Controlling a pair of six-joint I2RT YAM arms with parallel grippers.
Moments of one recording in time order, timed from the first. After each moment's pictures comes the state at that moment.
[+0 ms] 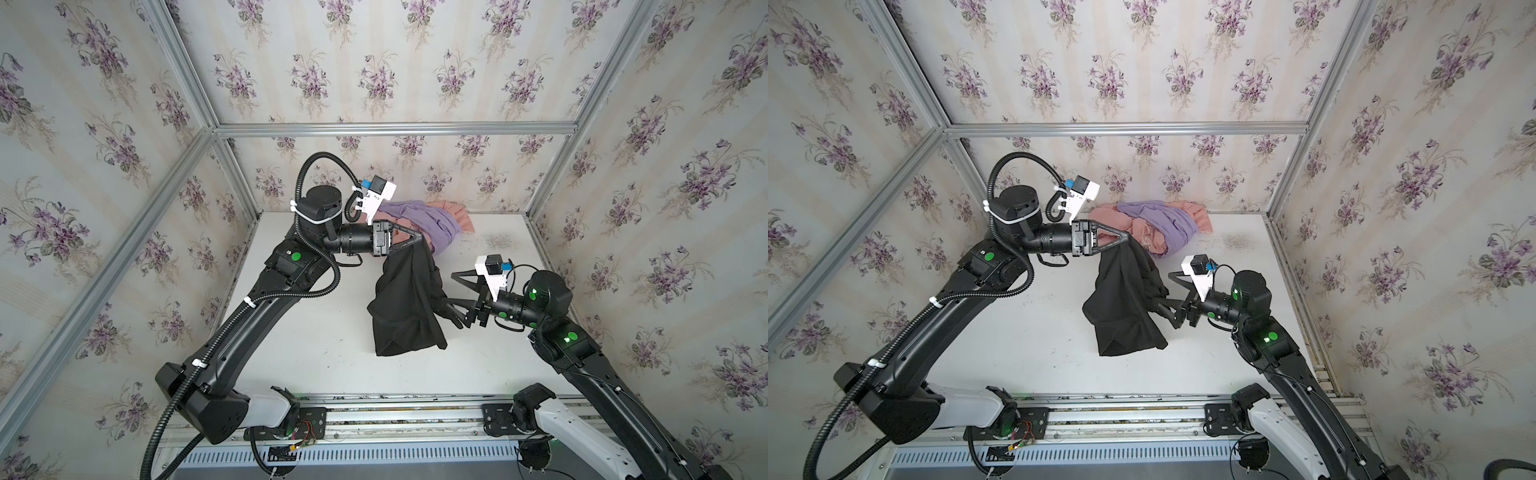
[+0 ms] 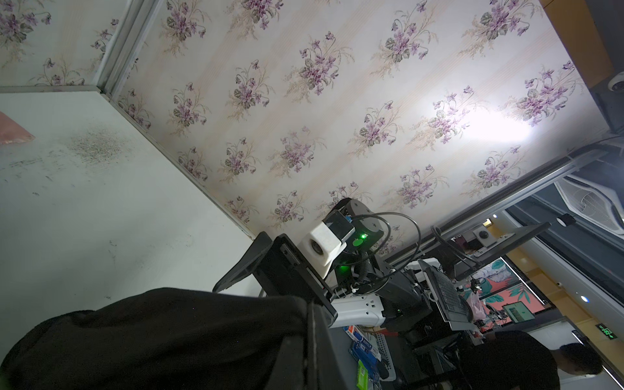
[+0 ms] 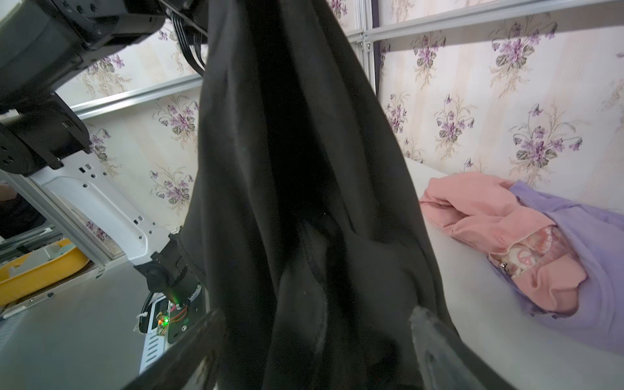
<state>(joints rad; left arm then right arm) -0.55 1.36 1.55 -0.31 0.89 -0.68 0.38 0.74 0.73 -0.17 -0.73 0.08</state>
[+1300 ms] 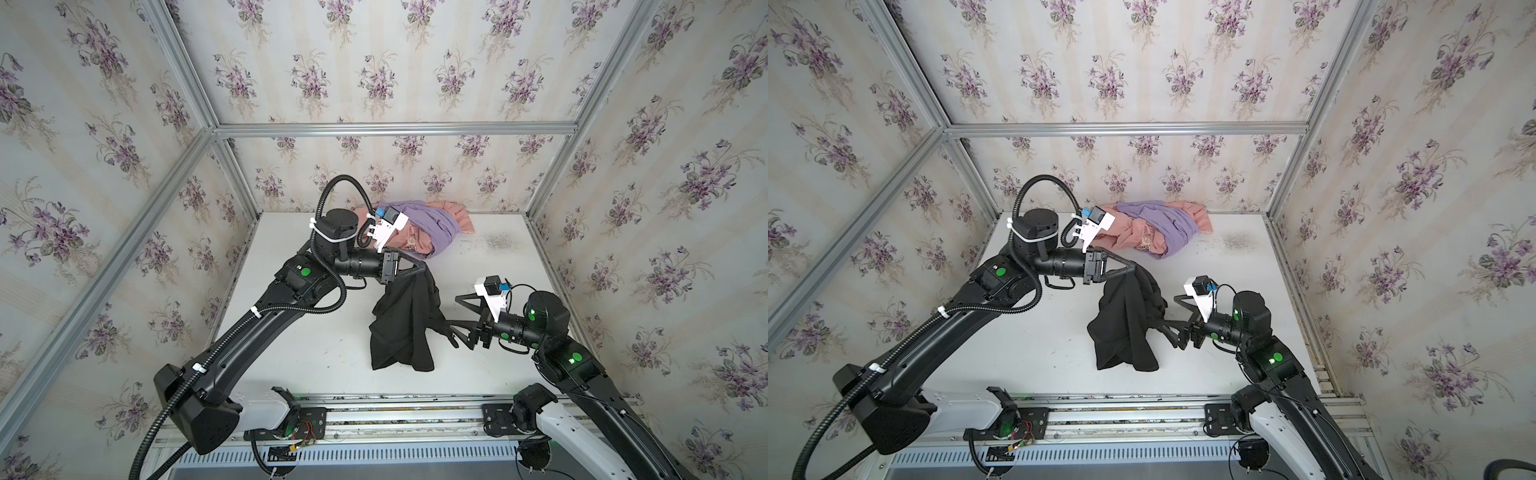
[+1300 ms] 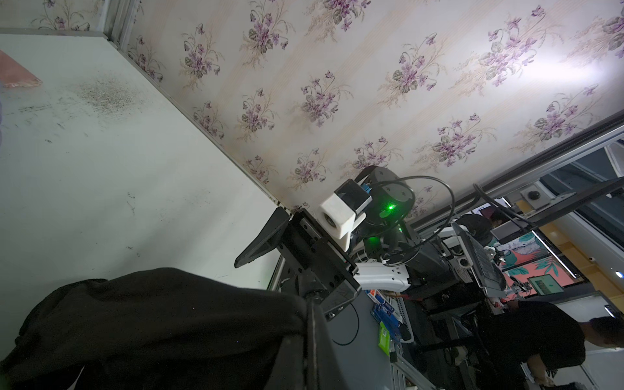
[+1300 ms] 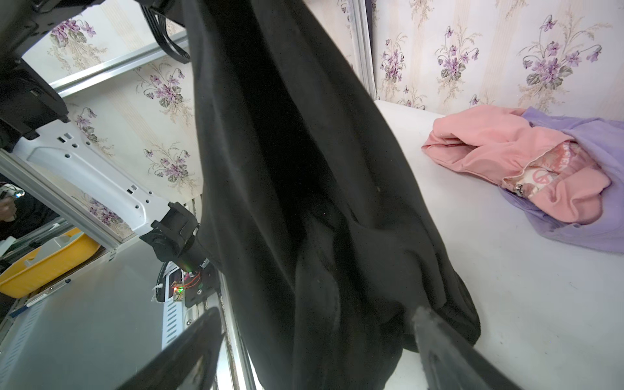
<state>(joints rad) -0.63 1.33 1.41 -0.41 0.82 -0.50 0.41 0.59 0.60 -0.31 -0.68 0.10</state>
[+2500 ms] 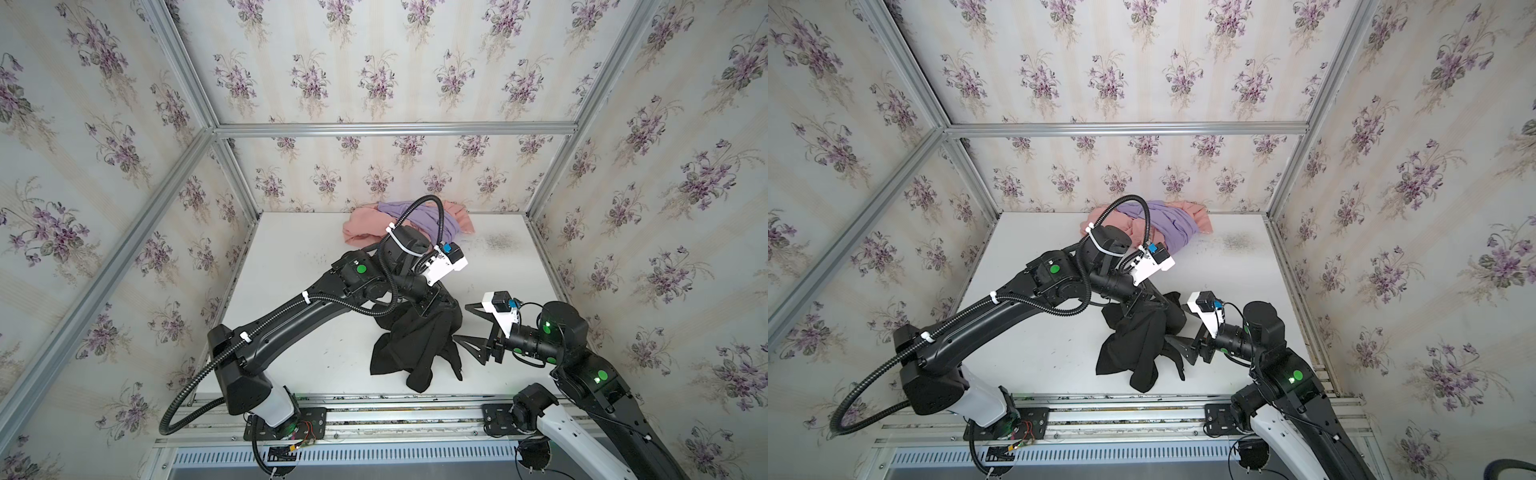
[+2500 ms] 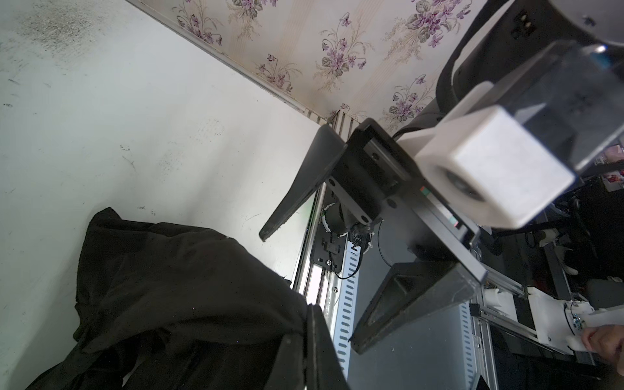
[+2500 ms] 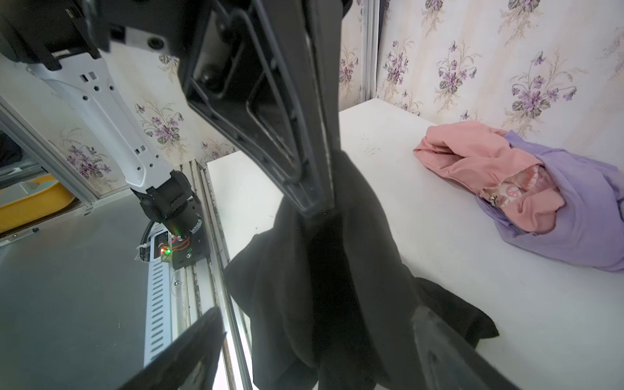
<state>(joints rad) -0.94 1.60 1.72 -0.83 0.54 -0.11 0.44 0.47 0.68 -0.58 -0.61 -0.09</state>
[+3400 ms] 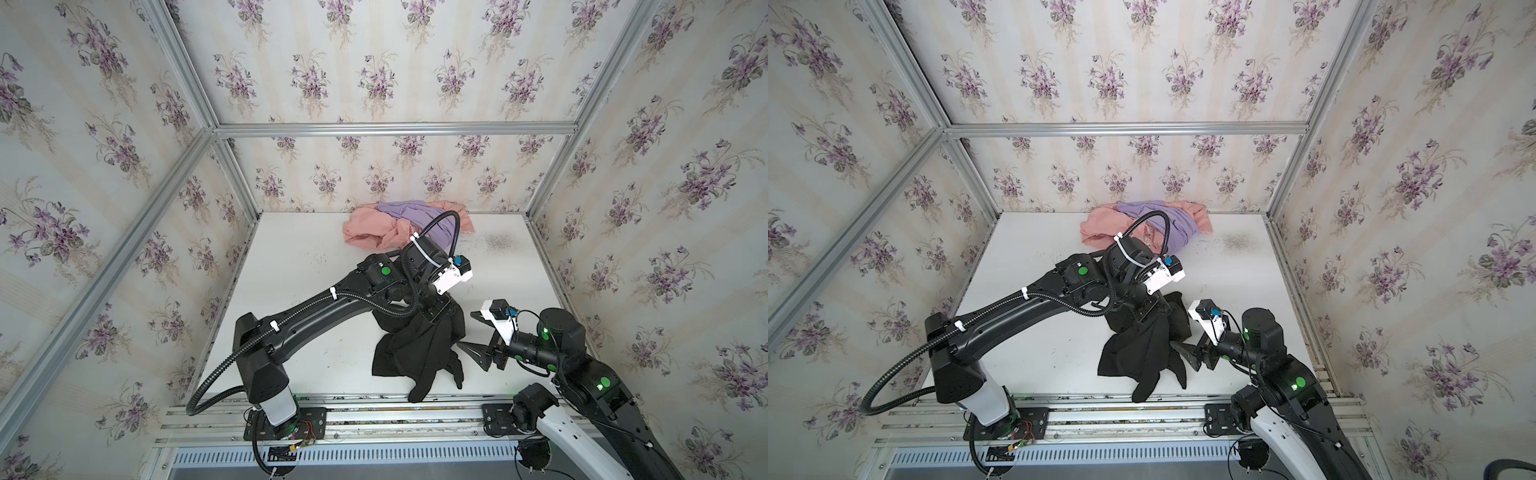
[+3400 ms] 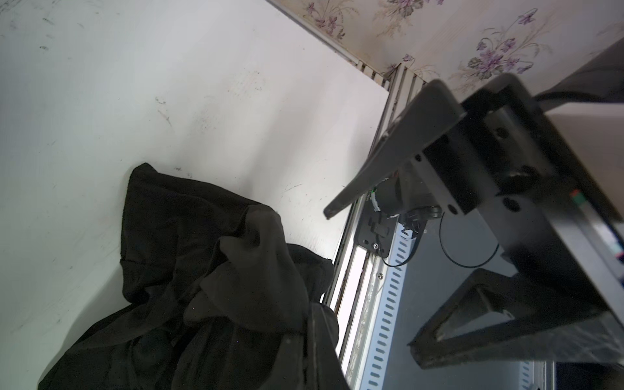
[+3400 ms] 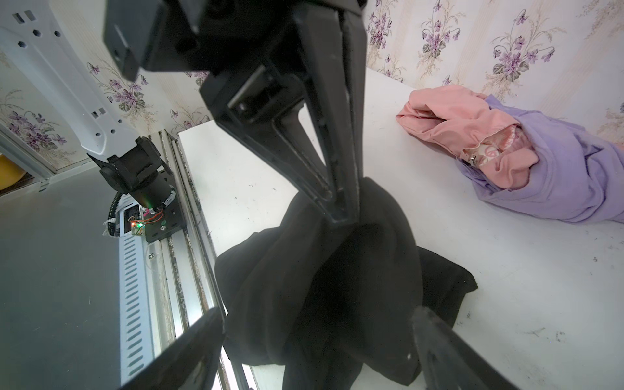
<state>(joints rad) -0.98 1.70 1.71 -0.90 0.35 -0.08 0.44 0.42 0.66 -0.68 -0.53 -0.14</state>
